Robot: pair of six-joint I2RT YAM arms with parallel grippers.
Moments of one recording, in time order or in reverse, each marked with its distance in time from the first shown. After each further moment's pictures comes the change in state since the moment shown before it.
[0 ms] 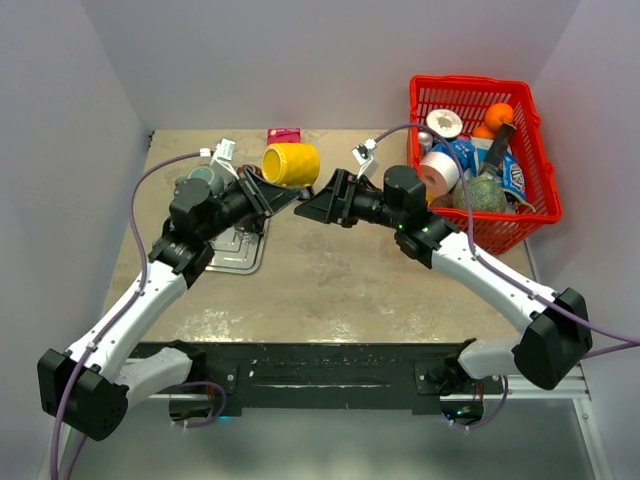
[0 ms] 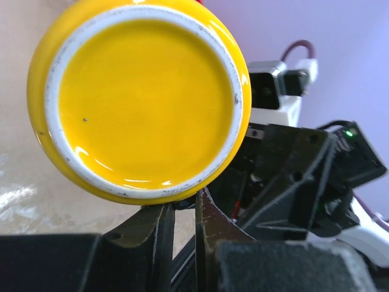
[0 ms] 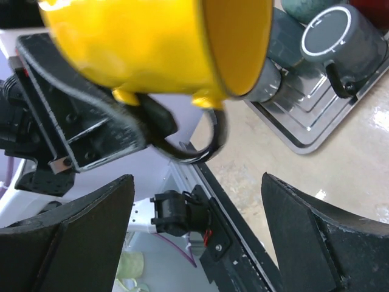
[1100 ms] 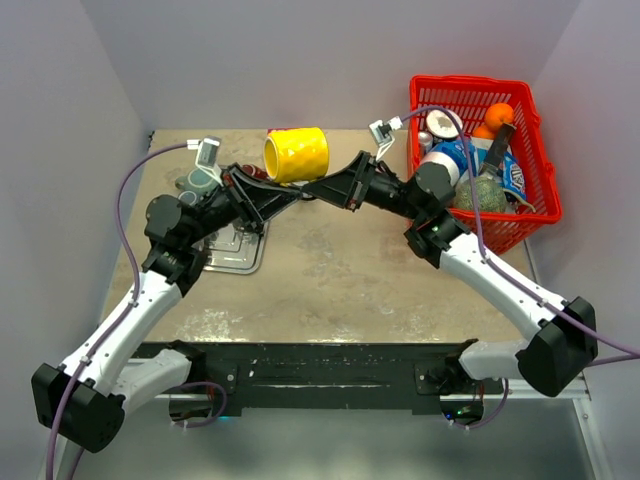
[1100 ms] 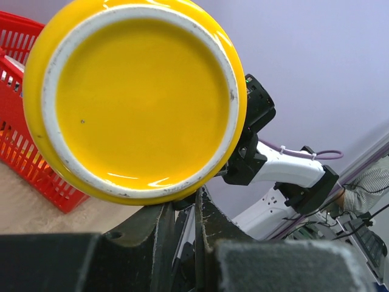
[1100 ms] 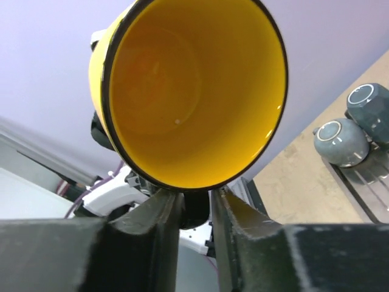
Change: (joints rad) left arm 0.001 -0.077 -0.037 0.418 0.280 -0.031; right arm -0.034 -0.048 0.008 0.377 -0.148 0.151
